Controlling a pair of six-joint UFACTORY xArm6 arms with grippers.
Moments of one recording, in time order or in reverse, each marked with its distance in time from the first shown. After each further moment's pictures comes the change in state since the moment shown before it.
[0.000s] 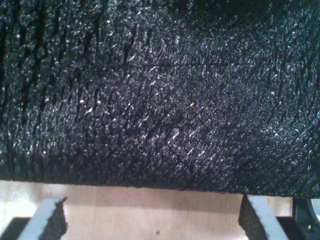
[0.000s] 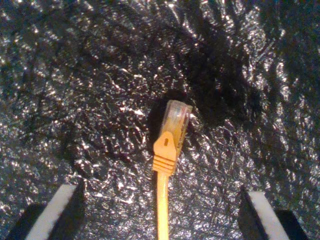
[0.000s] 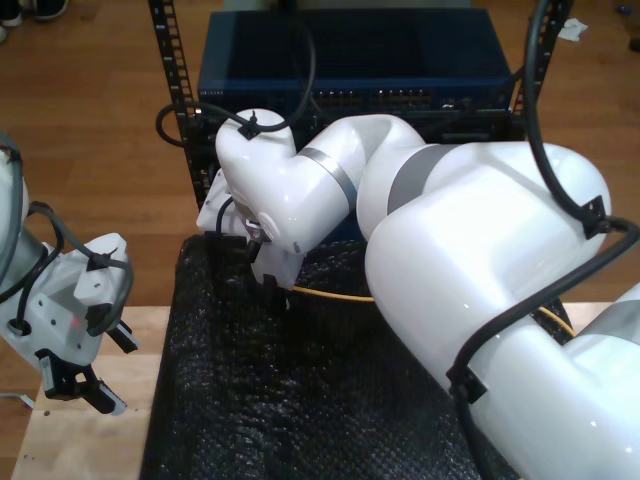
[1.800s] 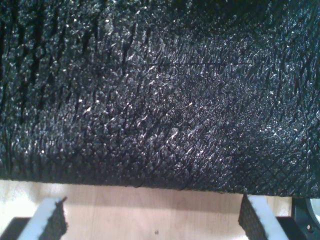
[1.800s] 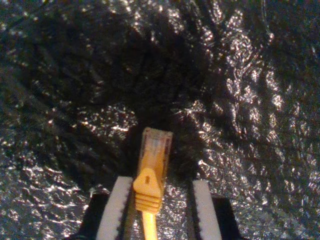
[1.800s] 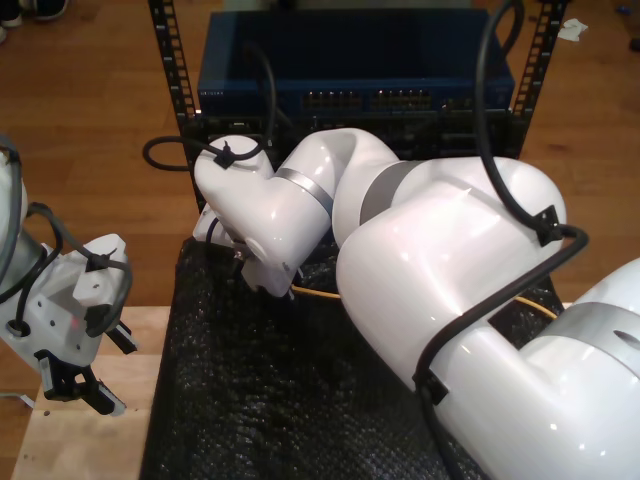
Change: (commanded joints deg) left arm 0.1 -0.1 0.1 0.0 0.1 0.1; right arm 1.8 4.1 -2.9 -7.7 0.0 10.0
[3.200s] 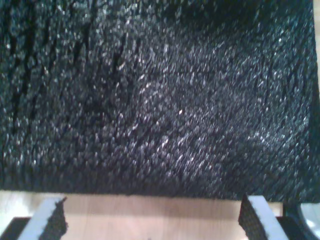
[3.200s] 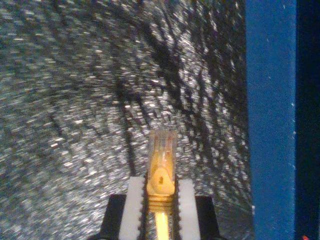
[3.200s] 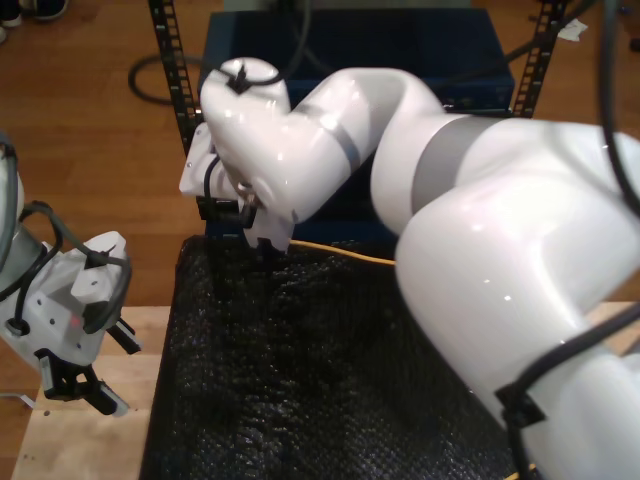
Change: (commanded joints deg) left arm 0.1 -0.4 -1.1 -2.8 3.7 0.4; right arm -1.5 -12.9 1.0 12.8 5.7 -23.3
